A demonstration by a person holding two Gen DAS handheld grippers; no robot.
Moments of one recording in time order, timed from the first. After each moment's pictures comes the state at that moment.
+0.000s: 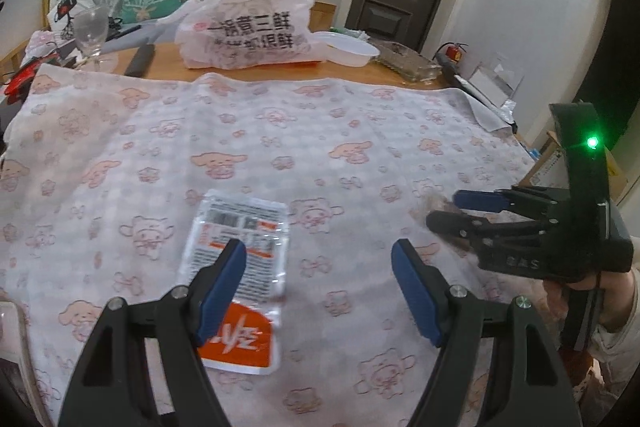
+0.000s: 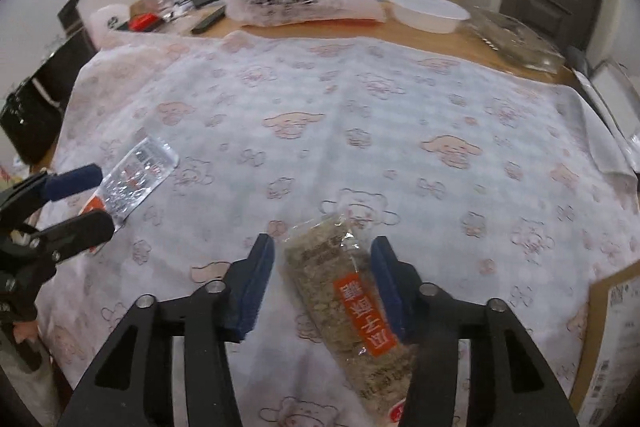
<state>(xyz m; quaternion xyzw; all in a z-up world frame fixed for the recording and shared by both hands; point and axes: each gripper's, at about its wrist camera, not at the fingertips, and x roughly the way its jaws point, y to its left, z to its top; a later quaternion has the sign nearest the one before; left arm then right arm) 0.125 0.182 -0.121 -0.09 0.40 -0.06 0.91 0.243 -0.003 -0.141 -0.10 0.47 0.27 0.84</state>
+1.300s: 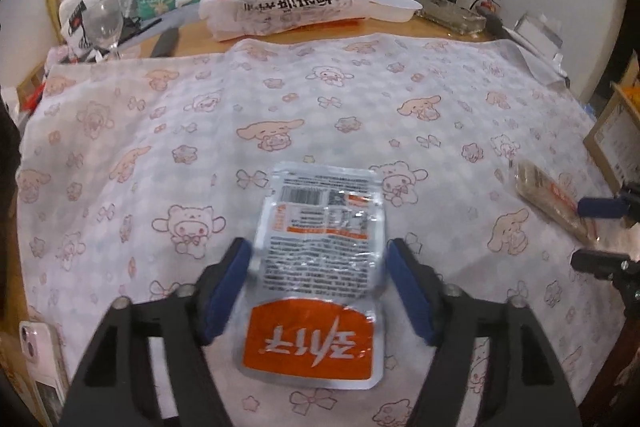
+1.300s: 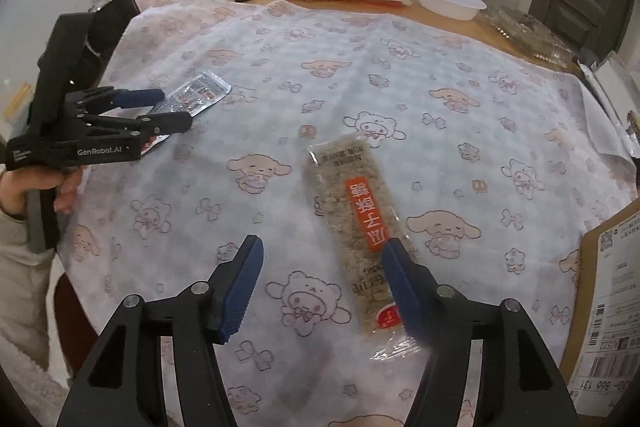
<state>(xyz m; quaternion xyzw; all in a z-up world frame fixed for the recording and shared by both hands) 0.148 0.190 -0.153 -0.01 0.46 0.00 0.89 0.188 -0.040 -0.140 -0.13 0.47 0.31 0.81</state>
